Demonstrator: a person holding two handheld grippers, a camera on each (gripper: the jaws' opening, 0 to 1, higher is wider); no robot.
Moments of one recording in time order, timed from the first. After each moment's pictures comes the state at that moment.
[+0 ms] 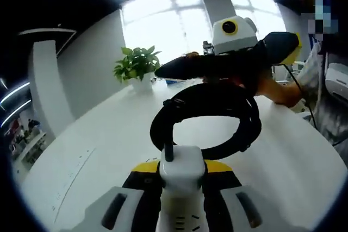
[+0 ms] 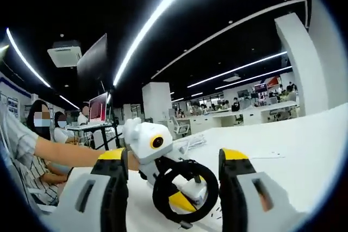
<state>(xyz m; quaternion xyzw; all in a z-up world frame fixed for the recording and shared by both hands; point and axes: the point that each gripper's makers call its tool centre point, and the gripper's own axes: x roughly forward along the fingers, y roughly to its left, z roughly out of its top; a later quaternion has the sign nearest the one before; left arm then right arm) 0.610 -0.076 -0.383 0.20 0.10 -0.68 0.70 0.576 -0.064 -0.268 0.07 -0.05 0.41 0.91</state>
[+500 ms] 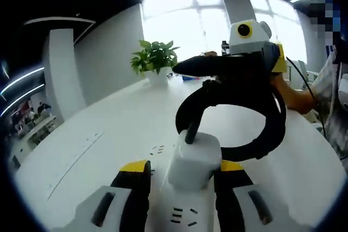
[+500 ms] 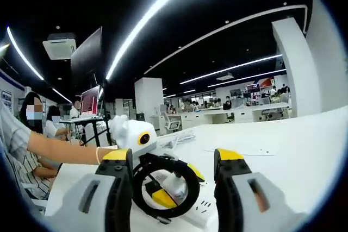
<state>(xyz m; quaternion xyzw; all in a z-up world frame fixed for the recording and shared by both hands) 0.623 -0.075 -0.399 0.18 0.12 -0.63 0.75 0.587 -0.078 -0.285 0.05 -0.04 0.38 0.92</state>
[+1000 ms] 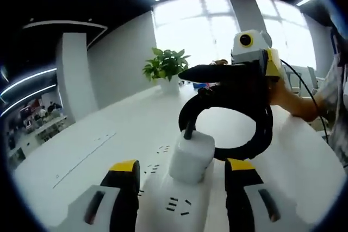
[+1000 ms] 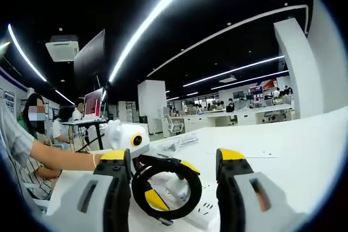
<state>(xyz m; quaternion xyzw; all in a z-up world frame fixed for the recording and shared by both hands) 0.609 -0.049 -0.385 0.12 0.09 -0.59 0.79 0.581 -0.073 -0.282 0.06 -0.05 0.40 0.91</state>
